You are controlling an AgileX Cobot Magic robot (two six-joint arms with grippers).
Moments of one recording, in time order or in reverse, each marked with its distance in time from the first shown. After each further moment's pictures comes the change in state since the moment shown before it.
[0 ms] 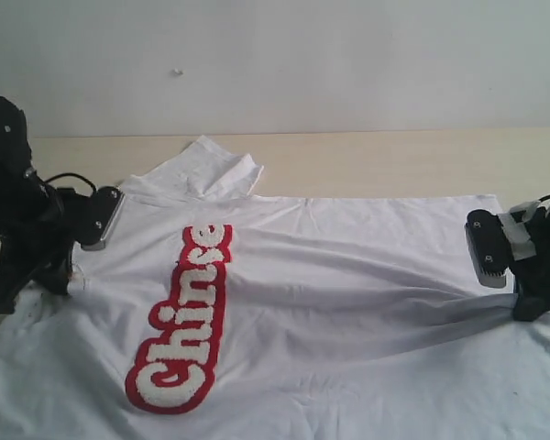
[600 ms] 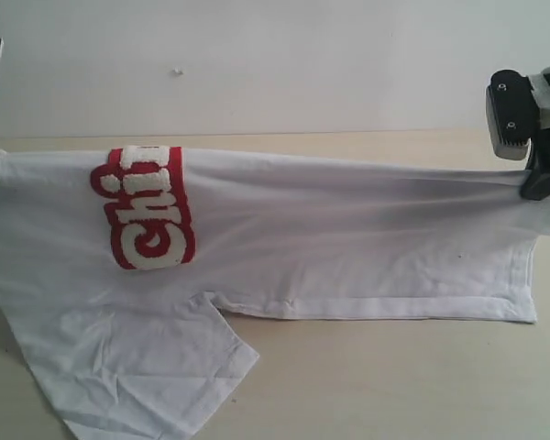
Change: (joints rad) left arm 0.121 -0.453 -0.022 0.032 0.081 -0.035; right arm 0.006 -0.217 -0.250 0.025 0.219 0.029
